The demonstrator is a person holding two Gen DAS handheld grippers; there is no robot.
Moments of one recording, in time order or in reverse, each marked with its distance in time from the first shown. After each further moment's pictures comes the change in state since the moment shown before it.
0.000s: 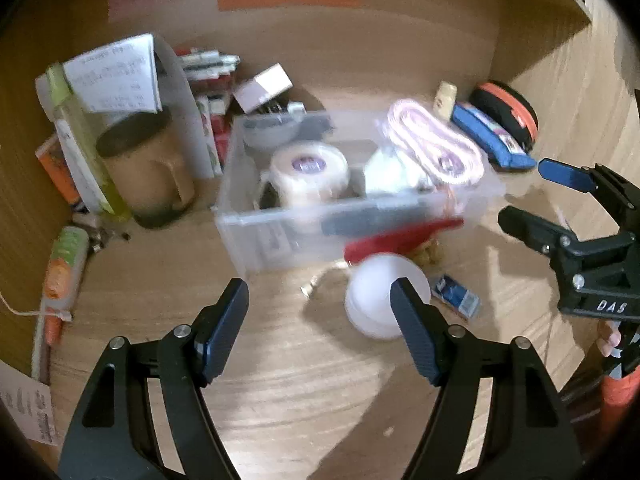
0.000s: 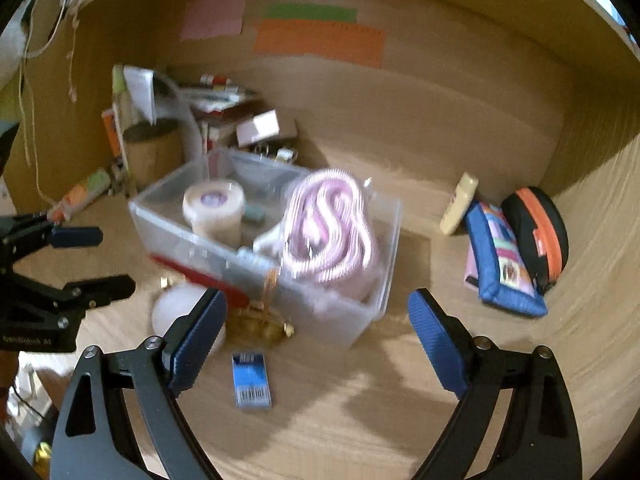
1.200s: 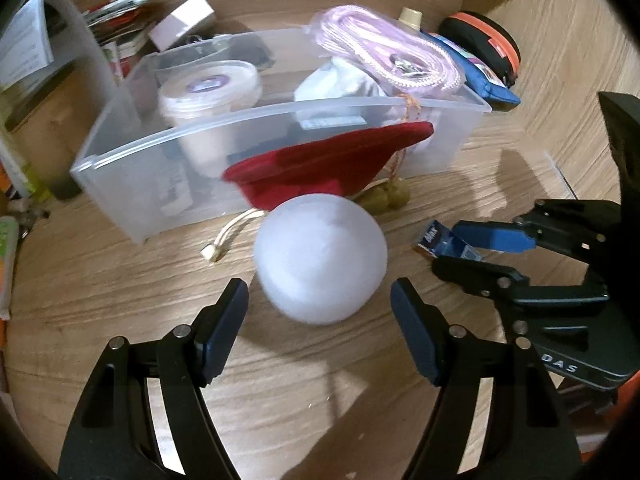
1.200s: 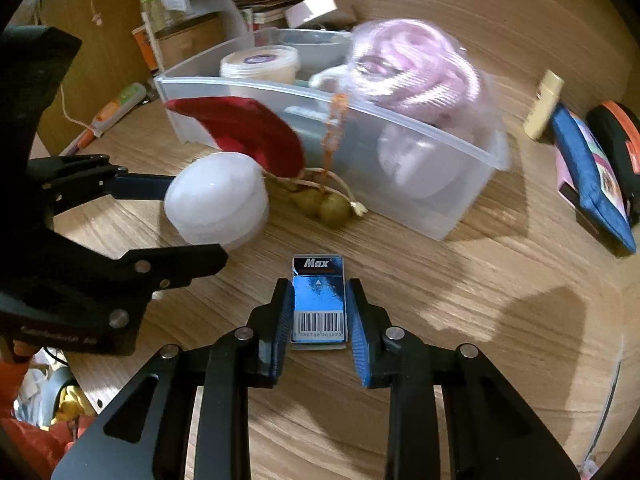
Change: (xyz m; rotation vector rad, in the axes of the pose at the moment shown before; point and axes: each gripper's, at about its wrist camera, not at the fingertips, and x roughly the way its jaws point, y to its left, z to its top) left arm 0.062 -0.044 -0.010 0.067 0.168 -0.101; right arm 0.051 0.001 -0.058 -0.001 0.261 0.243
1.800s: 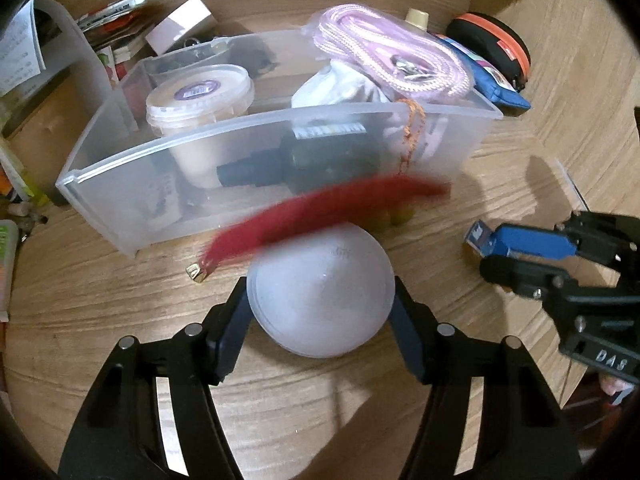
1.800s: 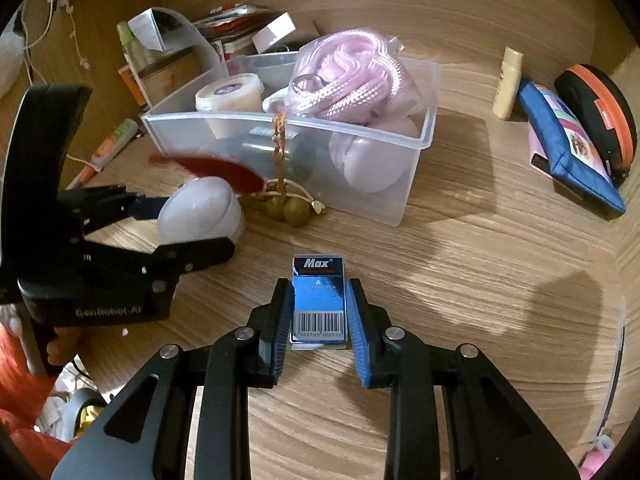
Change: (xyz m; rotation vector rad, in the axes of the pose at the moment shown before) left arm 0.009 -0.001 0.004 -0.009 -0.020 0.029; right arm -0.021 -0.027 -0.005 0.106 -0.053 0.034
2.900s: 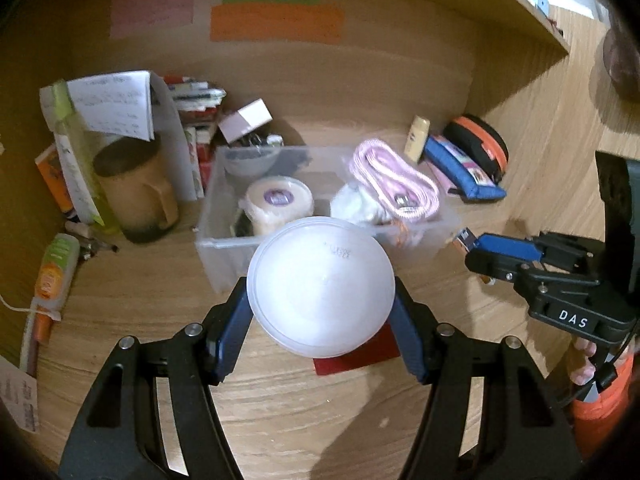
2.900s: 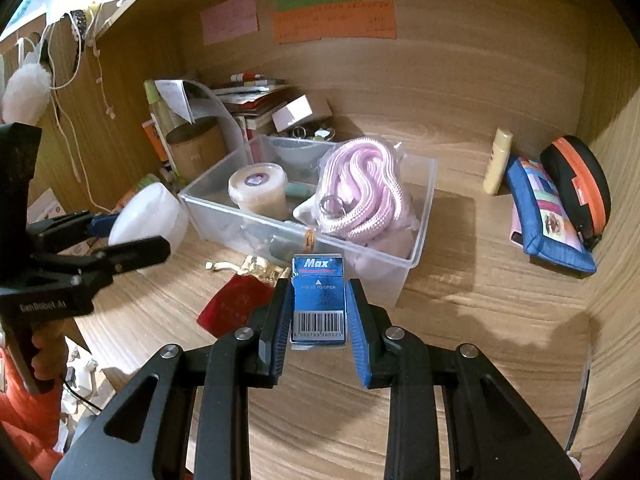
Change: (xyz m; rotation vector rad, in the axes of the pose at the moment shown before) left arm -0.105 0.031 0.000 -0.091 -0.268 -0.001; right arm -0.052 0.022 0.036 -0.028 -0.181 -0.002
